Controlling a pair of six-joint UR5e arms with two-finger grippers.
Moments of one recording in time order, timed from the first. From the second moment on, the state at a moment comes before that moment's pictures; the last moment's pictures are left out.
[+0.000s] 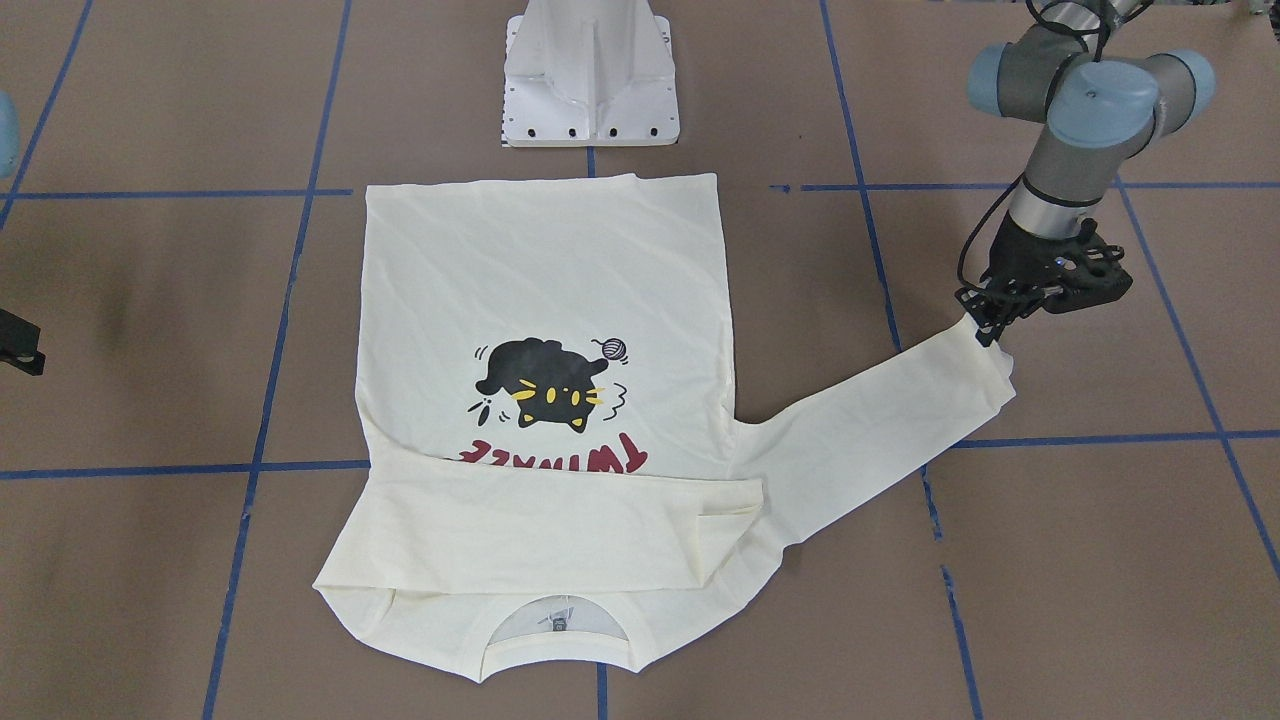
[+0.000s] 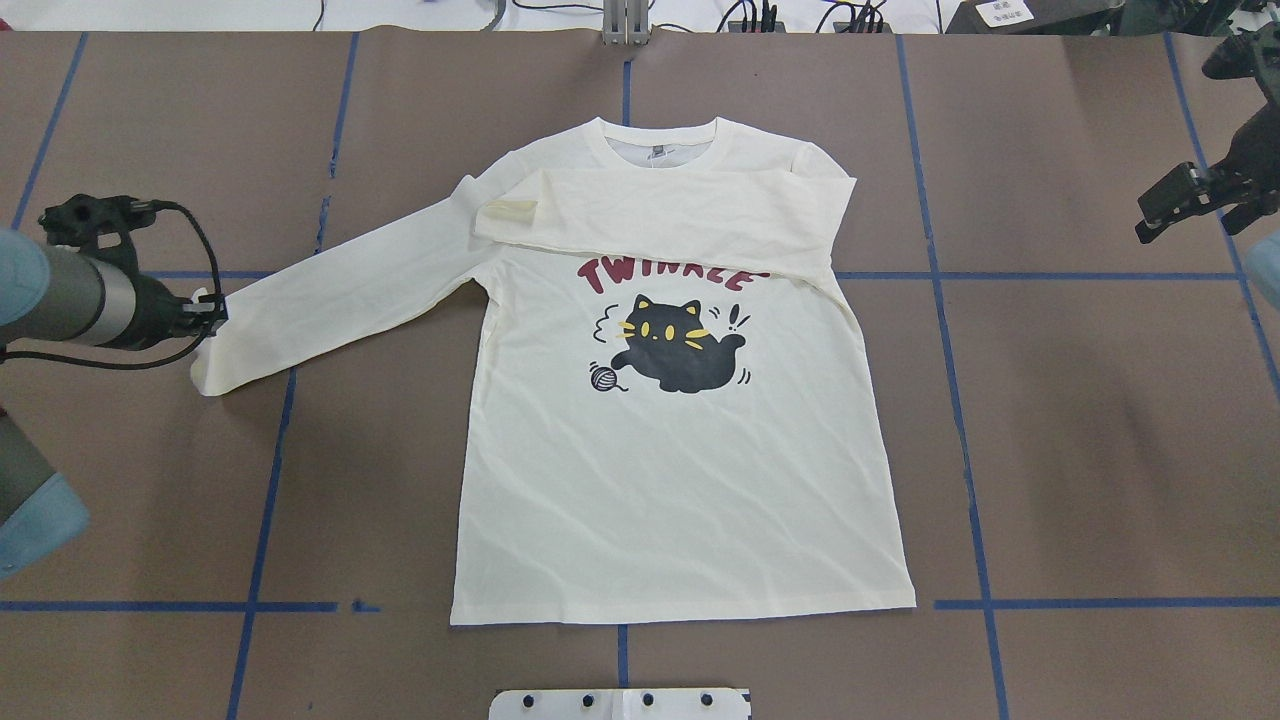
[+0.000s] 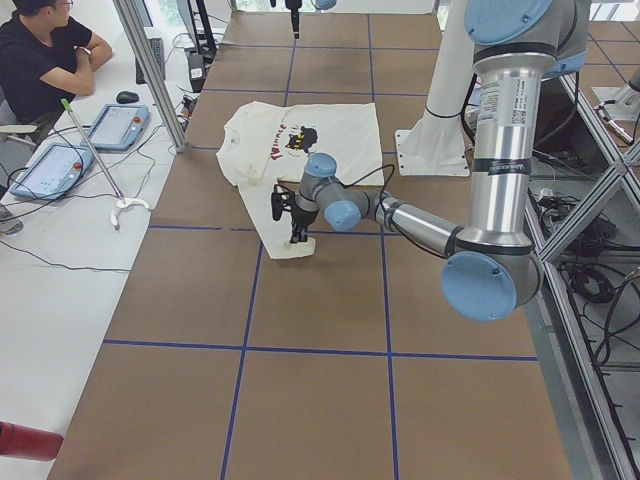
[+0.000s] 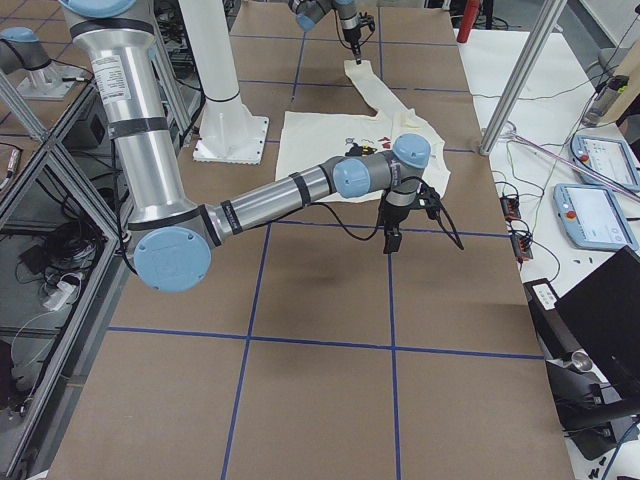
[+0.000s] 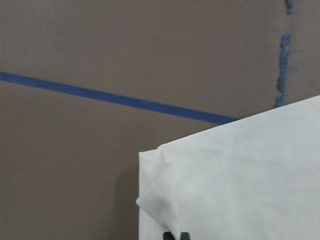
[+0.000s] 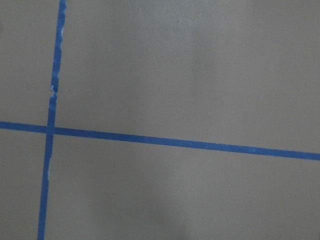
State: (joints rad) left arm -0.79 -1.67 -1.83 -1.95 -1.81 -1.21; right arm 1.23 -1.37 1.75 -1.69 2.27 0.34
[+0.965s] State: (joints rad) left arm -0.84 -2.39 -1.48 -1.78 -1.91 -1.40; right arm 1.27 -1.51 1.76 -1.58 2.27 0.30
